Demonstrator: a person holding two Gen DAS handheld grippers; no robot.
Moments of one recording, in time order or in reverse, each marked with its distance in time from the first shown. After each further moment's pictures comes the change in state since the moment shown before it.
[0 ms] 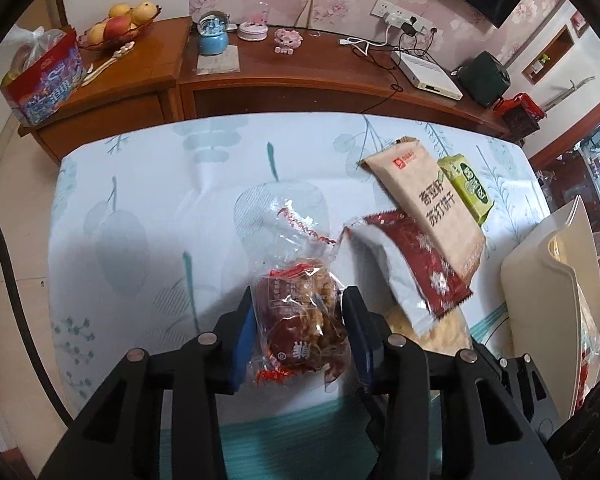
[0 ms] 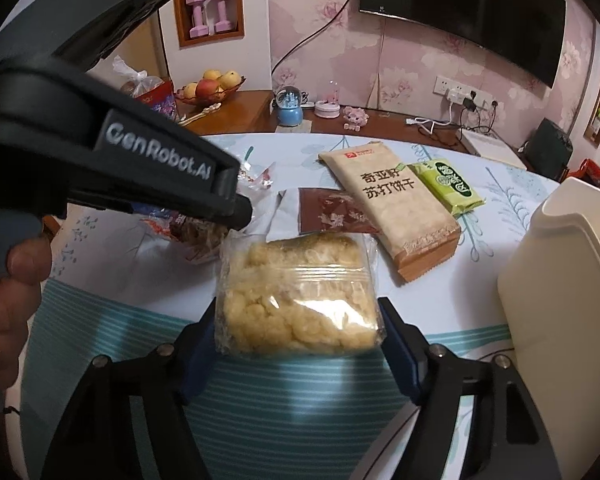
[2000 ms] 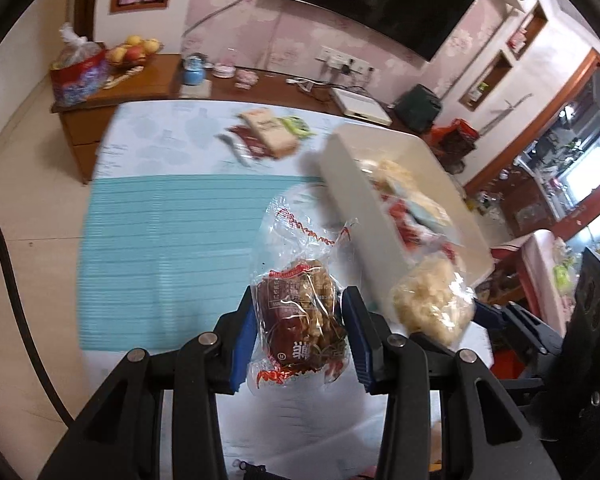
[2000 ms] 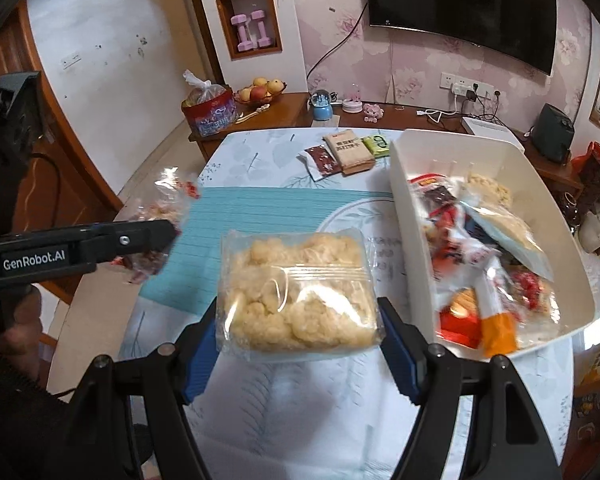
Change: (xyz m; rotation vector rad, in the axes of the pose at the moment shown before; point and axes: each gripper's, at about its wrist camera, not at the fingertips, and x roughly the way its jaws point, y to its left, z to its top) left arm -0.212 -0.135 -0.248 -0.025 -0.192 -0.143; right arm -0.265 -0.081 -0.117 -0.015 0.026 0.185
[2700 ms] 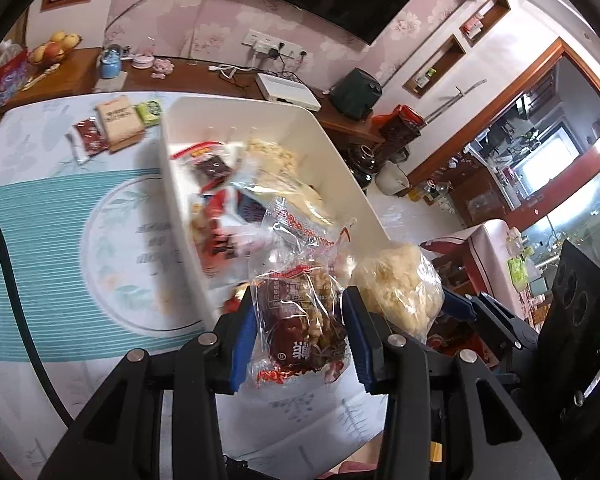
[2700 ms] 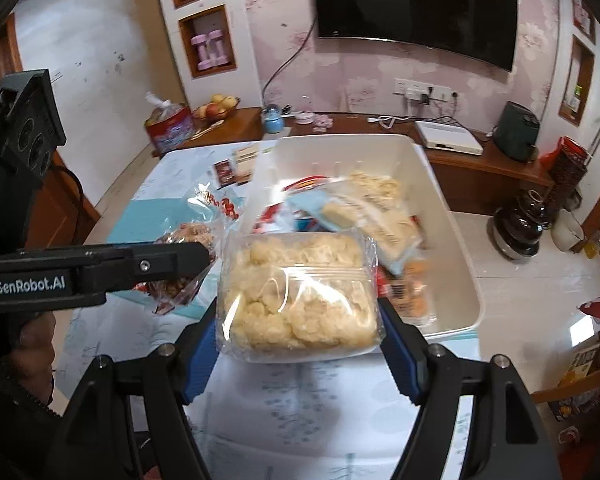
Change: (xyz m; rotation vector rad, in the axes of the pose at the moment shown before) left arm 0.094 -0.162 0.011 0.030 0.033 -0.190; right arm -0.049 -0.160 -0.013 0.024 -0.047 -0.086
